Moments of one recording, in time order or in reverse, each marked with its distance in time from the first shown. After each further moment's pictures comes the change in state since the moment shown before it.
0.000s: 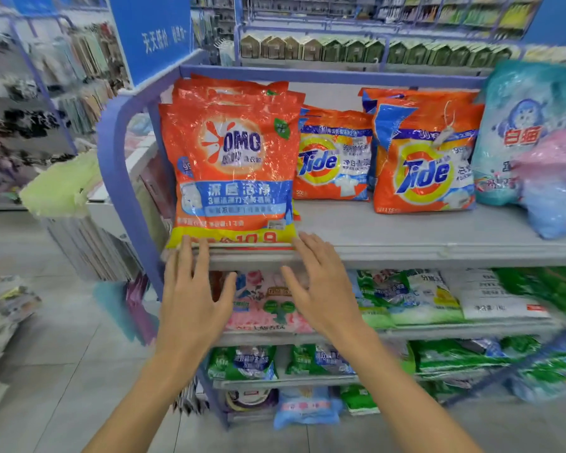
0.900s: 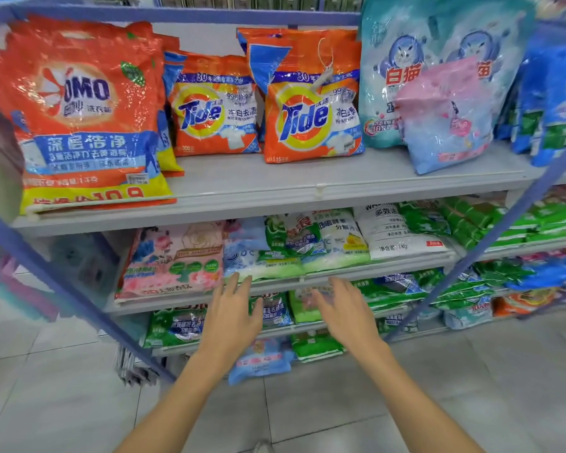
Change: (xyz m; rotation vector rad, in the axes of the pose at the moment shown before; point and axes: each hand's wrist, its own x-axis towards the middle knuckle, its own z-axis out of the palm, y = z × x) left_hand -0.123 0.158 0.152 0.045 -0.514 0.085; right_hand -0.165 0.204 -0.077 -0.091 -0.235 0.575
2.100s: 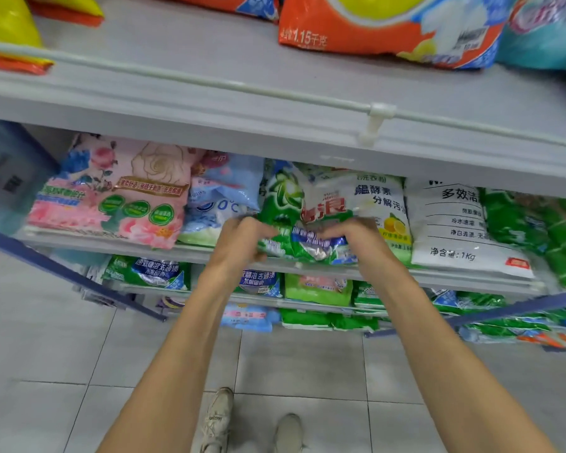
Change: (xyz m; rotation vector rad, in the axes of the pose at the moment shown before) left_hand 0.162 0.016 0.104 -1.150 0.009 -0.633; right_hand 0.219 0.057 0.039 0.764 -0.394 0.229
